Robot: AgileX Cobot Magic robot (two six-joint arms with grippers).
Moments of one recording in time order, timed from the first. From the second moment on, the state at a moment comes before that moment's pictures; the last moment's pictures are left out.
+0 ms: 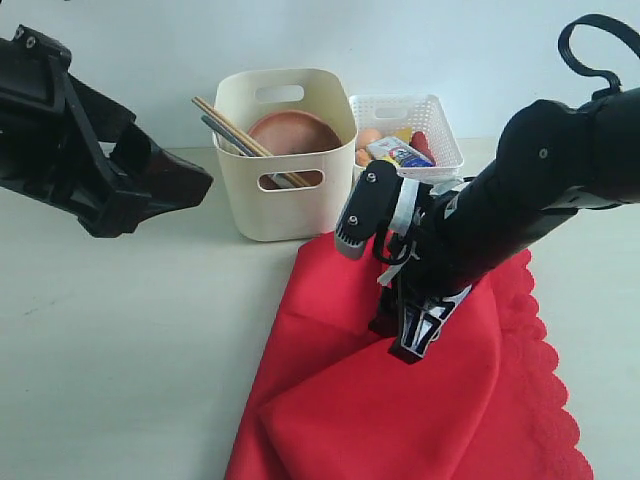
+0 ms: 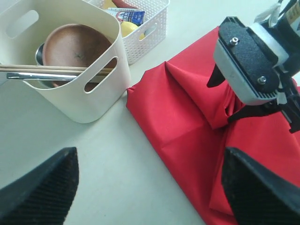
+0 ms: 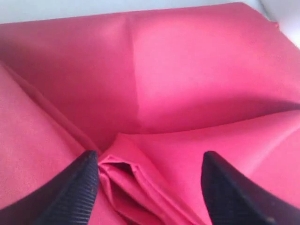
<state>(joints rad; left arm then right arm) -0.66 1.15 -0.99 -0.08 0.60 0.25 0.52 1.70 -0.95 0.34 0.49 -0.93</state>
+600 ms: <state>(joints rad) -0.66 1.15 -0.99 -0.08 0.60 0.25 0.52 1.68 -1.00 0.44 0.54 -0.93</state>
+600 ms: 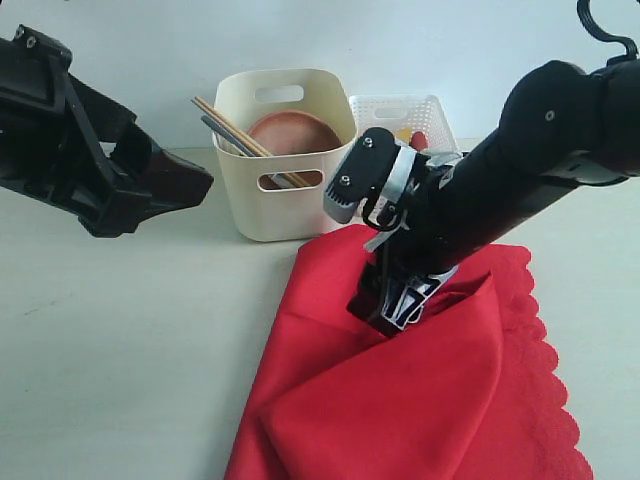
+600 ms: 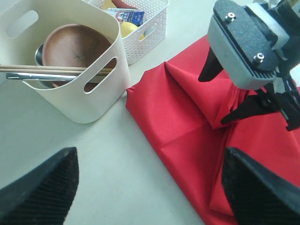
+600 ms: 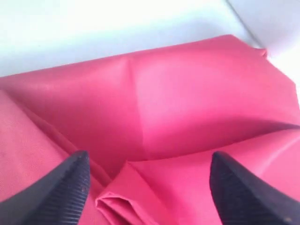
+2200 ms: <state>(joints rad) -0.66 1.15 -0.99 -0.10 0.60 0.25 0.35 1.72 -1.02 -0.58 0.70 0.57</state>
